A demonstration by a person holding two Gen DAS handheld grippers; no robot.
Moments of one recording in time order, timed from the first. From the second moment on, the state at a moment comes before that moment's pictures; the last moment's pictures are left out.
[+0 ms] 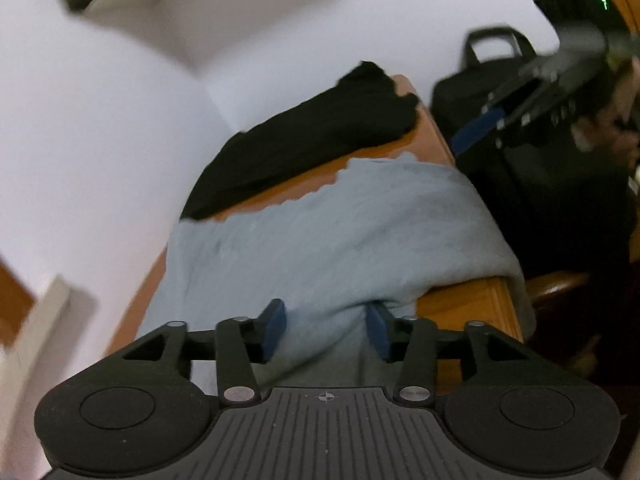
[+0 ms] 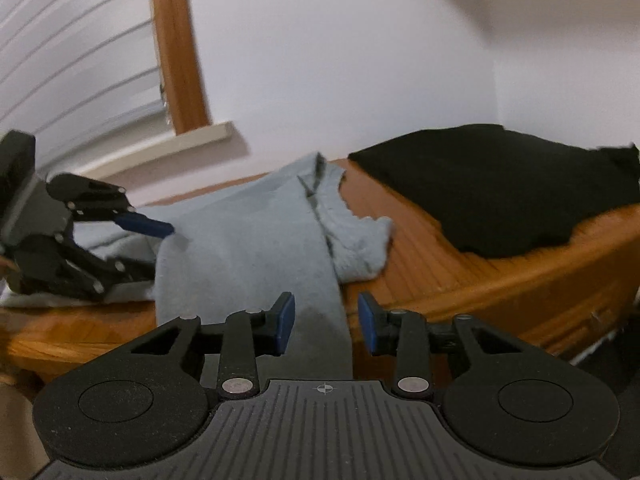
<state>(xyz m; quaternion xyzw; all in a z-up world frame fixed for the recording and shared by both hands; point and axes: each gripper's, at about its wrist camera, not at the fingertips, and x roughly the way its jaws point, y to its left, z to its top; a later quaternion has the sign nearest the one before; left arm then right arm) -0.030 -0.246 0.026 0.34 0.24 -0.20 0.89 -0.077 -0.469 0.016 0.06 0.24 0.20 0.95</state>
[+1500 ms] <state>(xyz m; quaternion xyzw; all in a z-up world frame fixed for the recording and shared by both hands) 0.019 -0.184 0.054 0.13 0.28 -0.20 0.93 -0.073 -0.402 0.031 -0.03 0.21 0.27 0.94</state>
